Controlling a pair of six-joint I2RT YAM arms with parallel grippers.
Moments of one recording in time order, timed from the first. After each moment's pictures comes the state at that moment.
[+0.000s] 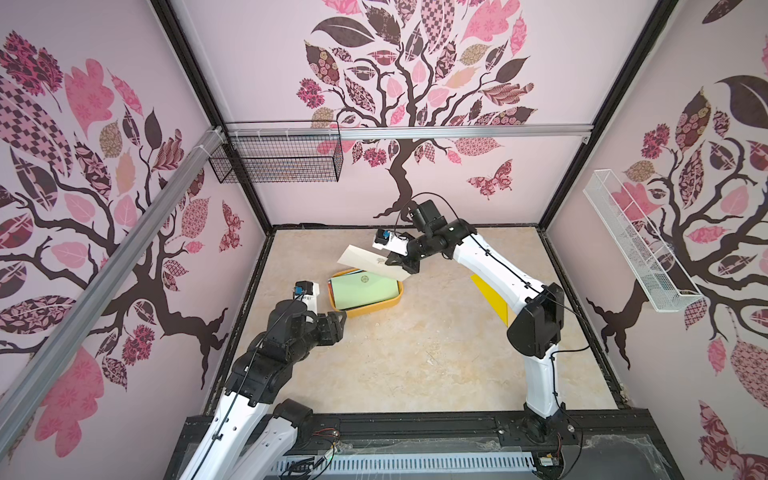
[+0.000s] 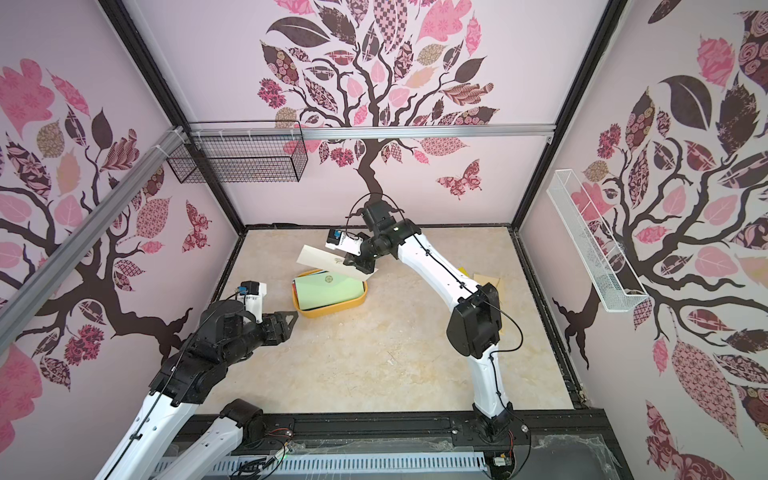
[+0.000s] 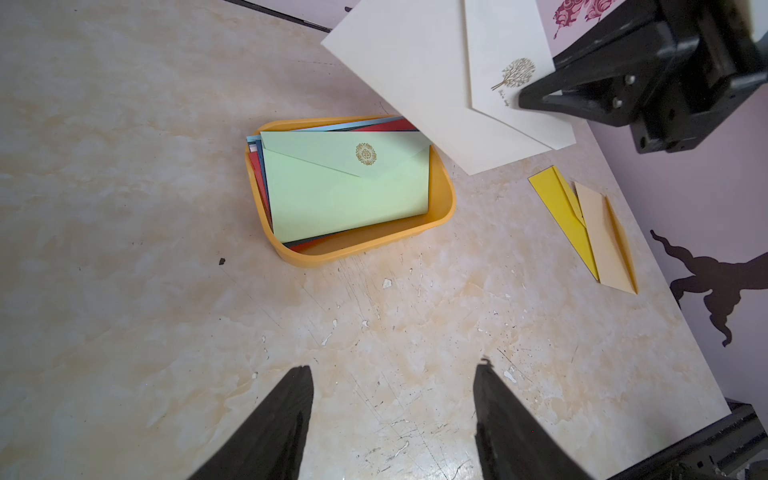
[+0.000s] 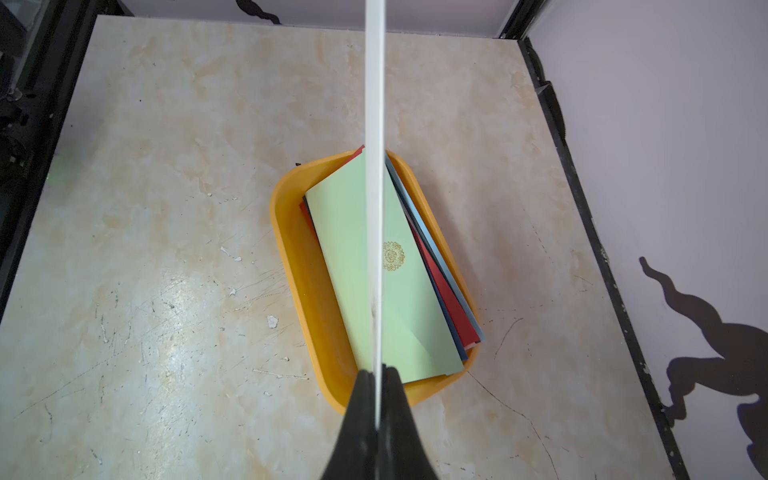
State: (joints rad) left arm -0.38 0.64 0.81 -0.78 0.03 -0.41; right arm 0.64 2.08 2.13 -0.92 -0.49 -0.76
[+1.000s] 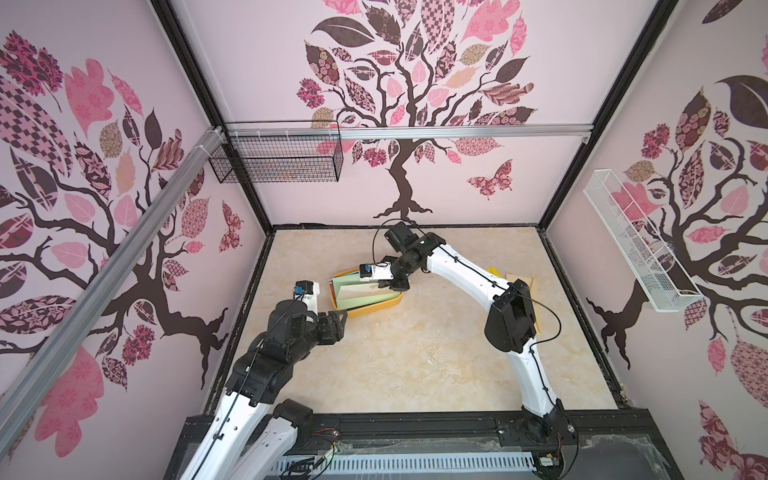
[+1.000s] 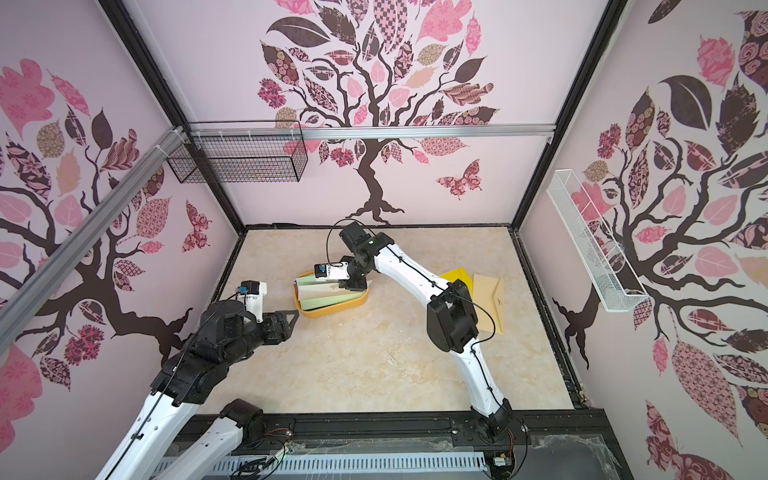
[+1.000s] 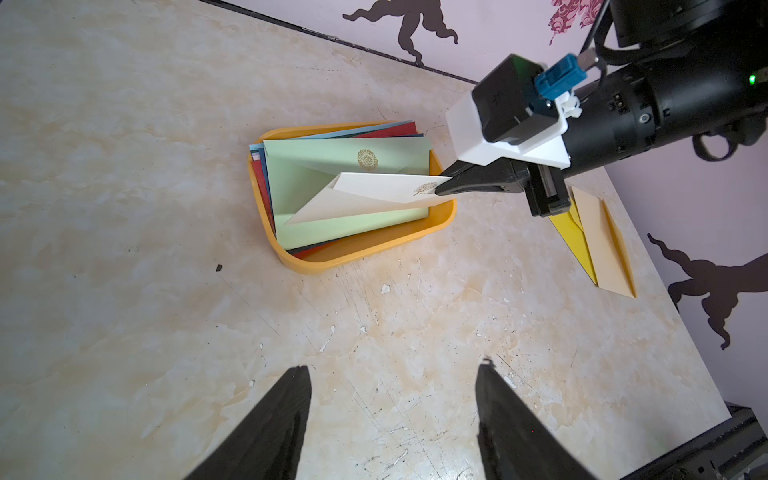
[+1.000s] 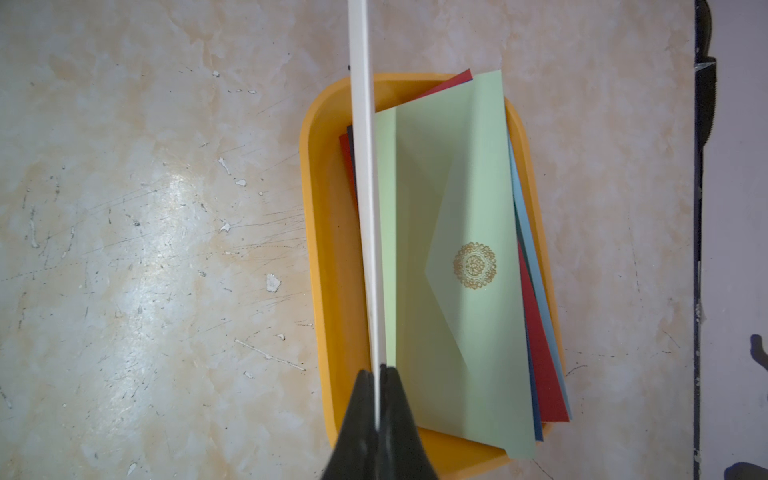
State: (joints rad) left arm -0.38 0.64 0.80 -0.75 0.04 -0.41; right arm 0.72 2.23 2.16 -1.00 -0.37 -1.00
